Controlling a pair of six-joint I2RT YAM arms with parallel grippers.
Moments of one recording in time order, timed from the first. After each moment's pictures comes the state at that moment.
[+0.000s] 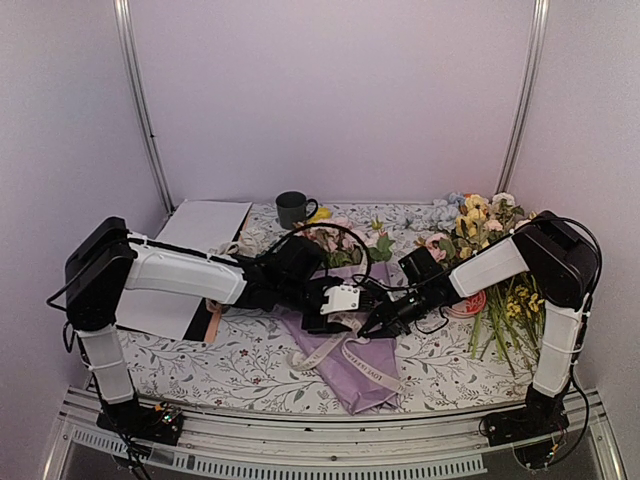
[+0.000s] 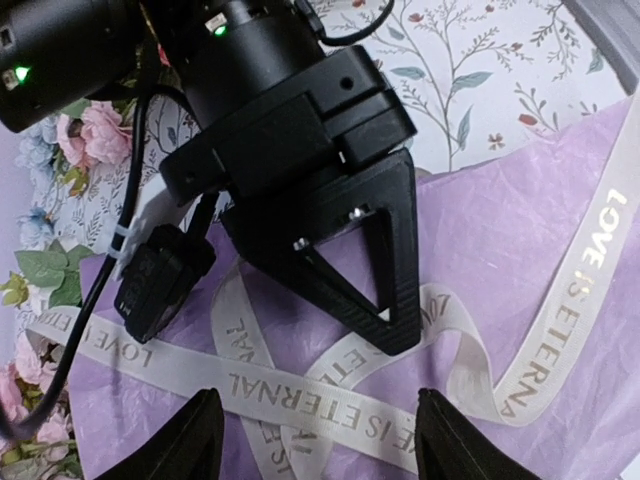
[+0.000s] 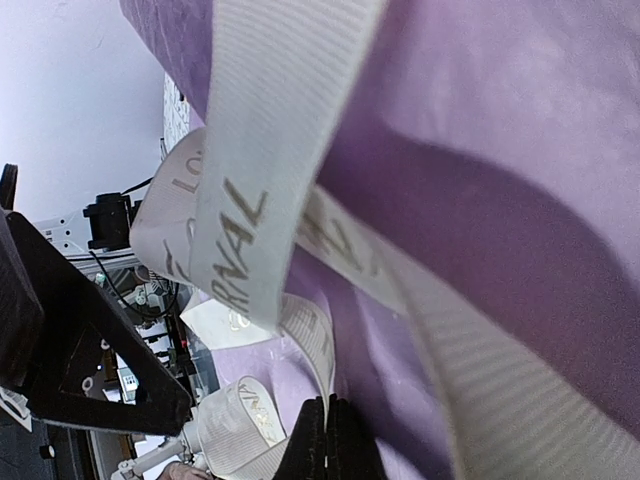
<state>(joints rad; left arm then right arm) -0.97 1.88 1.16 -0.03 0.23 0.78 0.62 1.95 0.93 0.01 -0.93 0.57</state>
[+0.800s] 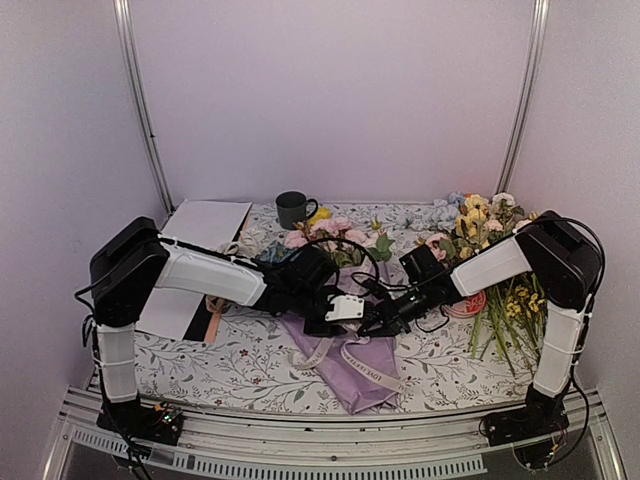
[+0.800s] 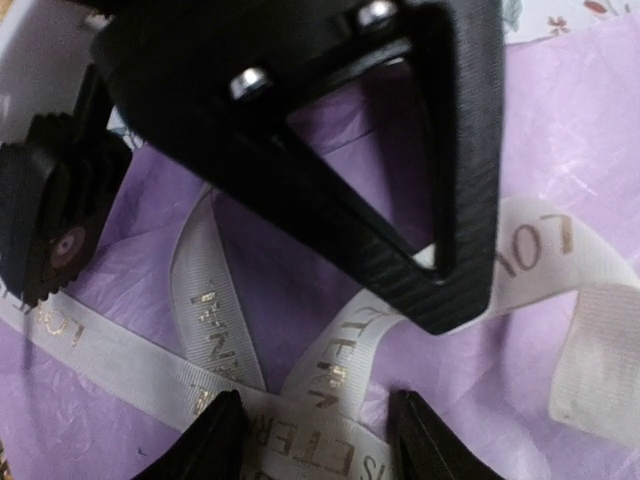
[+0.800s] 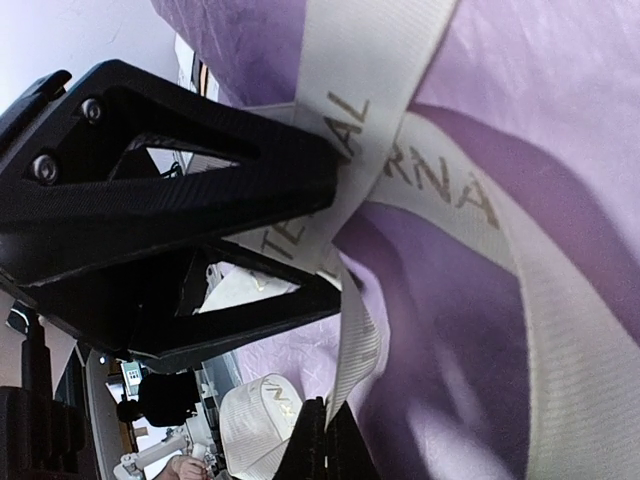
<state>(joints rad) -0.96 2.02 1.25 -0.11 0.11 0.80 0.62 1.94 0.93 0.01 -0.95 0.57</state>
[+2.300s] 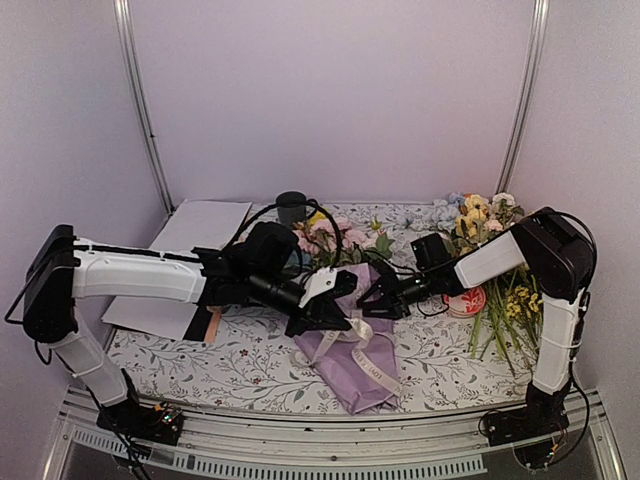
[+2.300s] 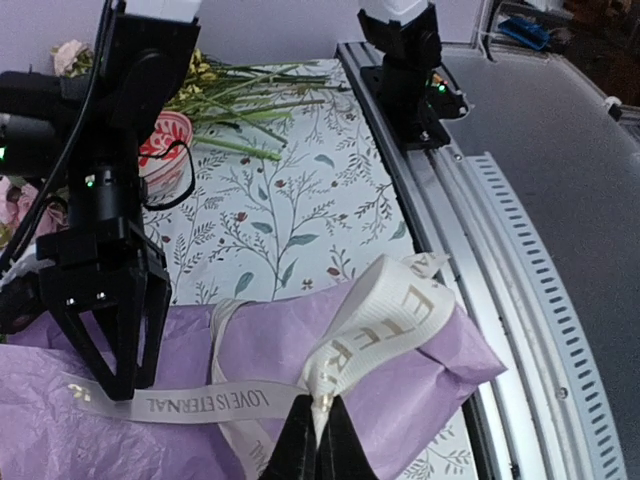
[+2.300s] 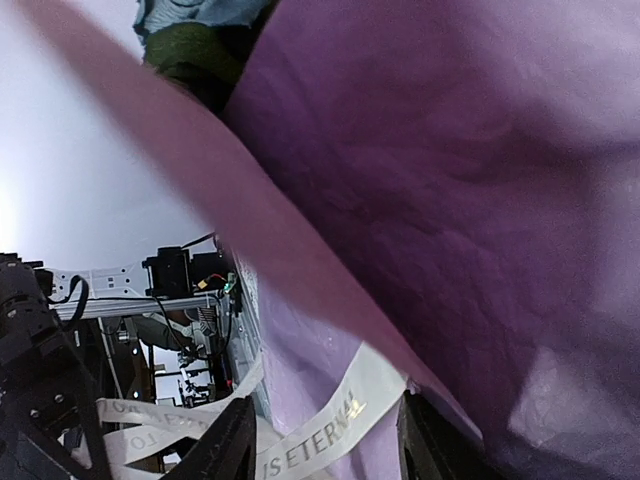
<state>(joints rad) -0.96 1.65 1.06 -0.05 0.64 0.45 0.52 2.00 0.97 0.23 -1.02 0.72</state>
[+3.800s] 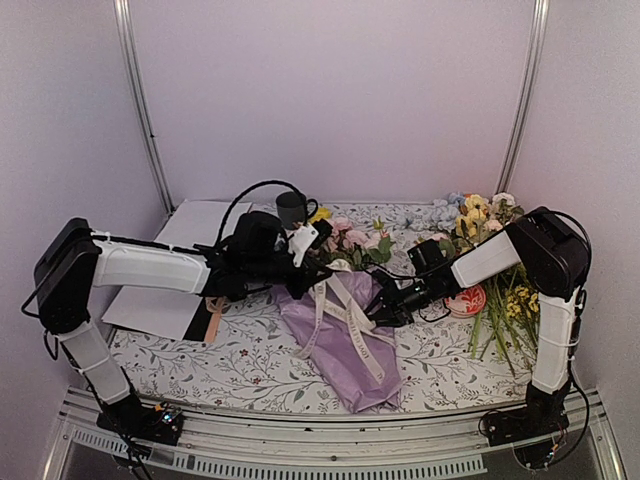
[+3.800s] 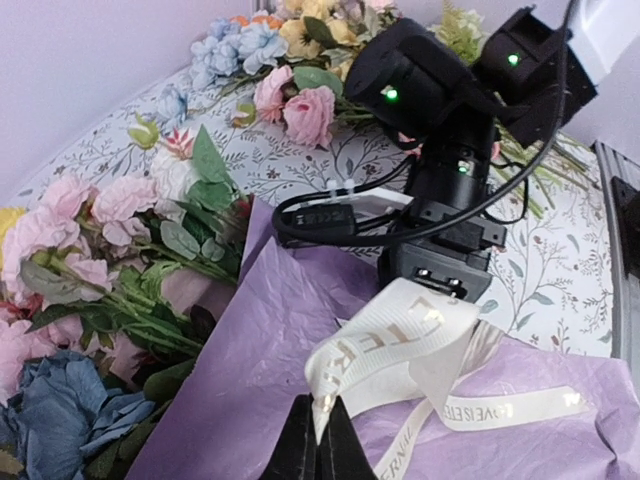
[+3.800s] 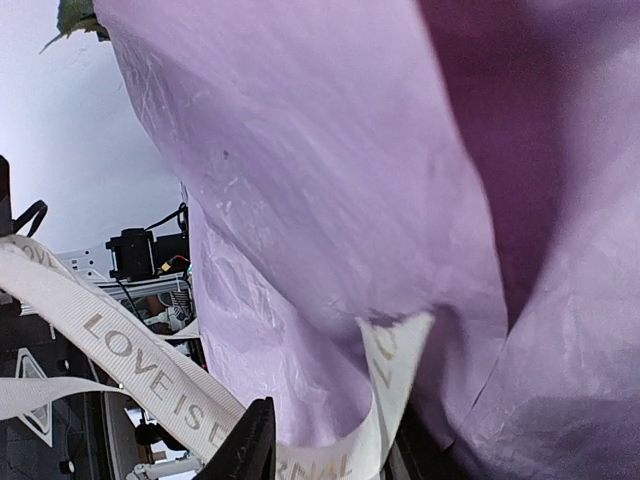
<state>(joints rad) -0.82 1.71 1.02 0.21 0.23 0.05 0.52 2.04 1.00 0.04 -1.00 0.56</state>
